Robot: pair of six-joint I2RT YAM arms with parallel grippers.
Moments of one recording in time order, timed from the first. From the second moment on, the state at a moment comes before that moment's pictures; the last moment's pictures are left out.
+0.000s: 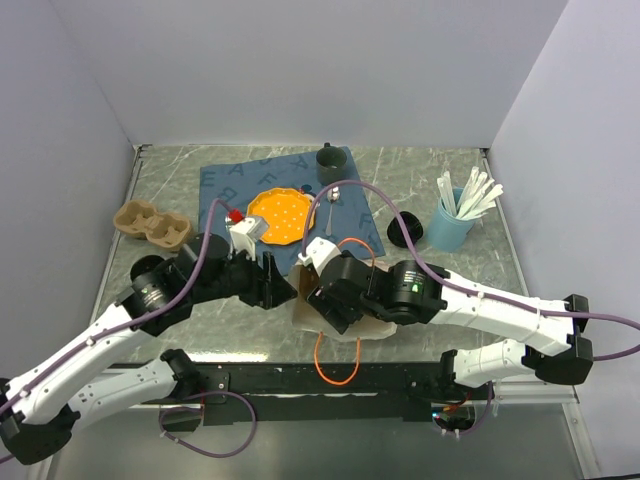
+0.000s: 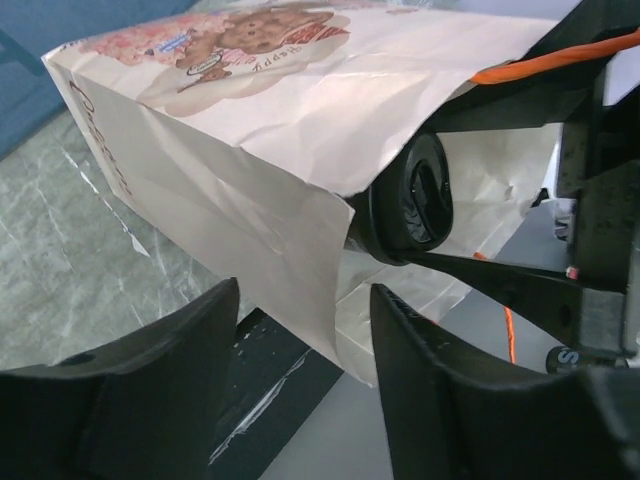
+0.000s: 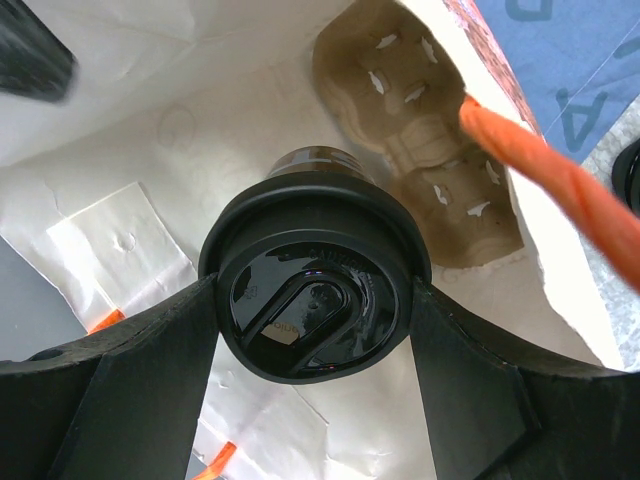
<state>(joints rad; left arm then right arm) -0.84 0.81 0.95 -0.61 0.20 -0.60 1.29 1.25 1.33 -1.04 0.35 0.27</state>
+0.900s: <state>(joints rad) -0.88 0.83 0.91 -0.50 0.24 -0.55 1.29 1.16 1.29 -1.03 0.39 0.00</state>
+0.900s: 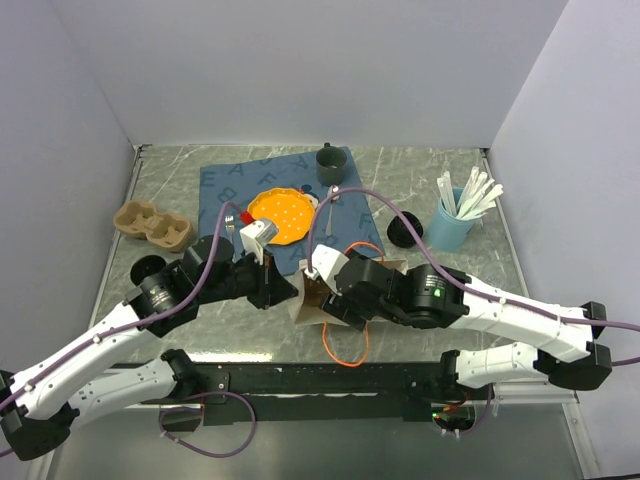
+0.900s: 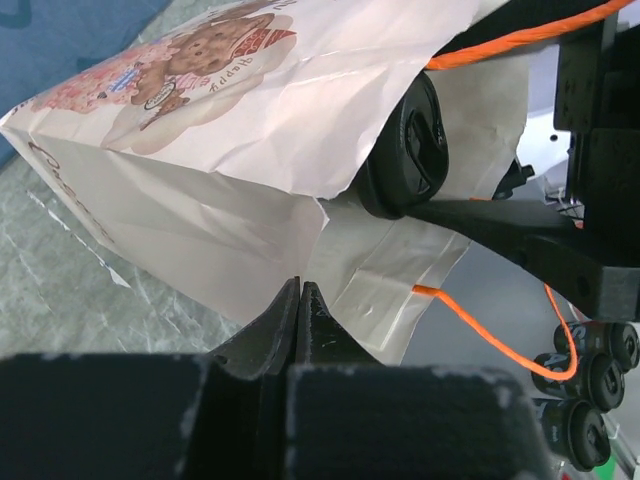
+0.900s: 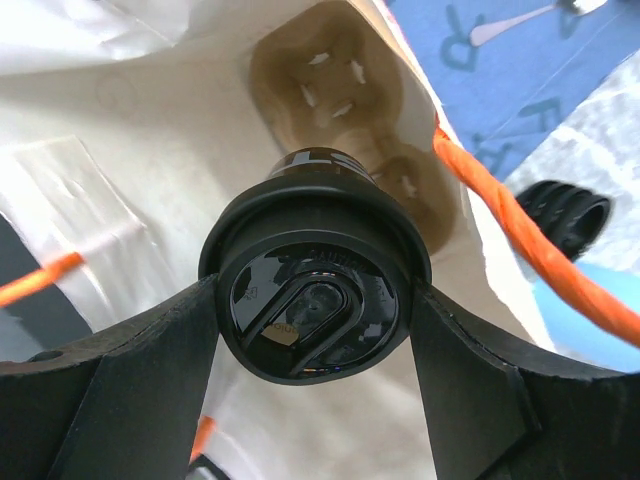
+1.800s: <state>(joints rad) -0.89 0.81 0.90 -0.48 0.25 -0.51 1.33 1.13 1.12 -1.01 0.45 -0.10</state>
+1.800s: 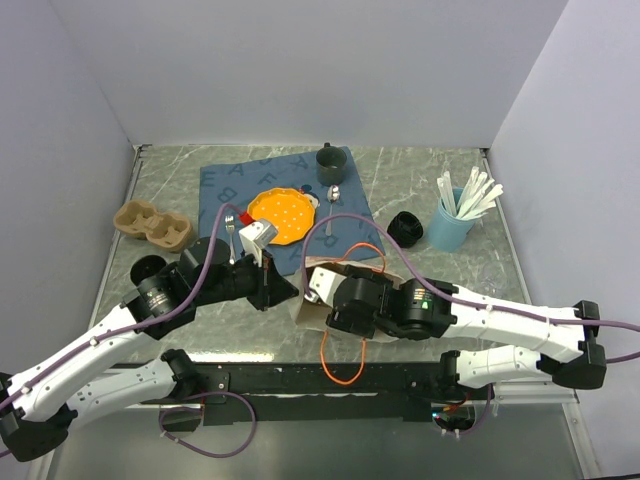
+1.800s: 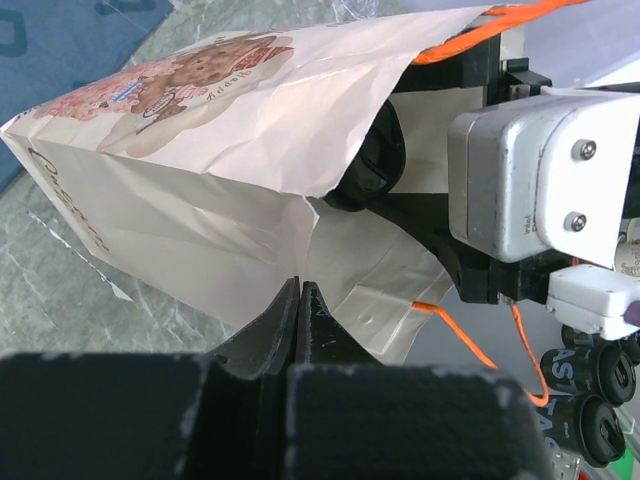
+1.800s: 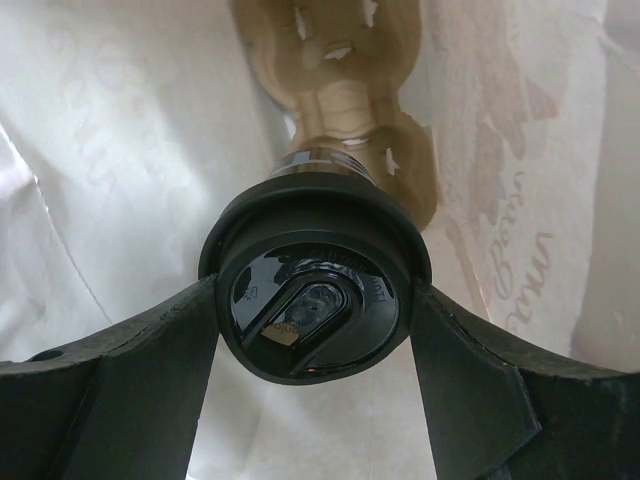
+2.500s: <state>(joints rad) -0.89 0.85 0.96 -0.53 0.24 -0.56 1.07 1.13 1.13 -0.92 0.25 -0.27</state>
